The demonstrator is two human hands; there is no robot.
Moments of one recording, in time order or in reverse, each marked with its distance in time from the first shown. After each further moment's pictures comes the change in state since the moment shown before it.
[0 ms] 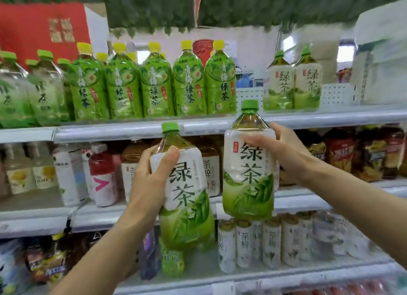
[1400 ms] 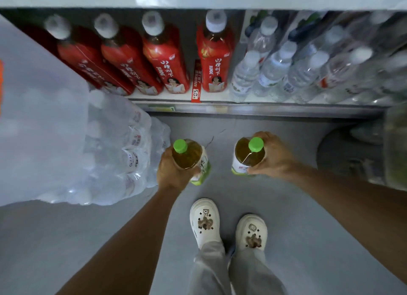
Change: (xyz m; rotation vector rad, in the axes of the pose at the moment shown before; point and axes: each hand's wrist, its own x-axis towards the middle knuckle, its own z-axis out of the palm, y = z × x) left_hand -0.521 -0.711 -0.125 0.884 -0.090 -1.266; right_hand -0.518 0.749 0.248 -0.578 -0.840 0.809
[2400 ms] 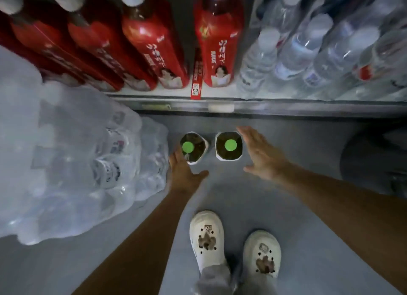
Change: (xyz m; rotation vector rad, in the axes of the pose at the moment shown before) left_hand 0.057 -0.022 0.065 0.136 -0.104 0.062; right_hand 0.072 0.012 0.057 -0.240 -0.120 -0.153
